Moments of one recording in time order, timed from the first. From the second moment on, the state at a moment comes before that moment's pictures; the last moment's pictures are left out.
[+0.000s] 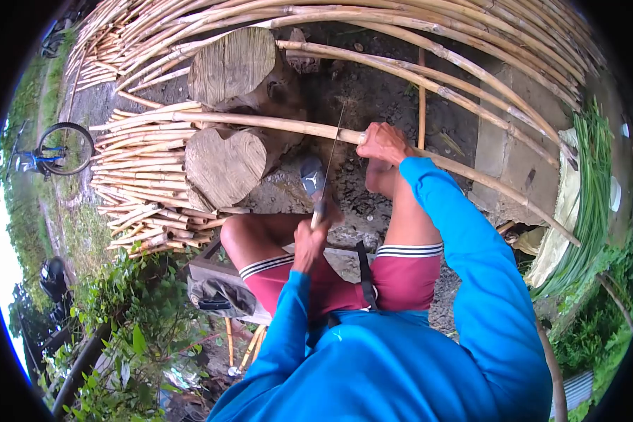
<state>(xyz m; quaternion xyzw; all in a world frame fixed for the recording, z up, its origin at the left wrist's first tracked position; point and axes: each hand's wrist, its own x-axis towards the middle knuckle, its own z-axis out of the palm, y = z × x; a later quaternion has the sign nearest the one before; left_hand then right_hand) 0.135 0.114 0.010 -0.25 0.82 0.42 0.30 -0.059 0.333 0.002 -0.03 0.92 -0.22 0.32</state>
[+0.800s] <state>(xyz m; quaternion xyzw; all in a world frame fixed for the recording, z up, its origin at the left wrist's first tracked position) 0.089 0.147 0.002 -0.27 0.85 0.40 0.21 -0.068 0.332 -0.013 0.00 0.92 -0.21 0.32</state>
